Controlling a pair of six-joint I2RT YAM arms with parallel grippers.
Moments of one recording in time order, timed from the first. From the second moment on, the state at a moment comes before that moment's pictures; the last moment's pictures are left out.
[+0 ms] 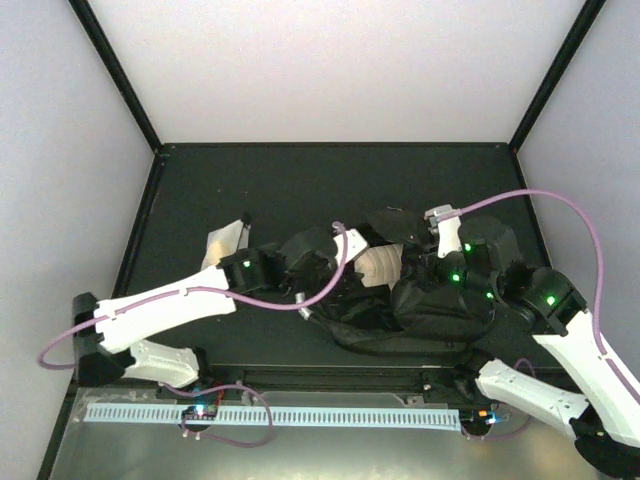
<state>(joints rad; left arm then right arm) -1.14 1.34 1.25 -0.61 -0.21 -0.11 0.72 0.81 1.21 -1.00 -0.05 0.39</state>
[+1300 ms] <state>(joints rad) -1.03 1.54 1.04 -0.25 -0.03 -0.88 0.72 0.82 1.18 -0.97 -0.10 0.40</state>
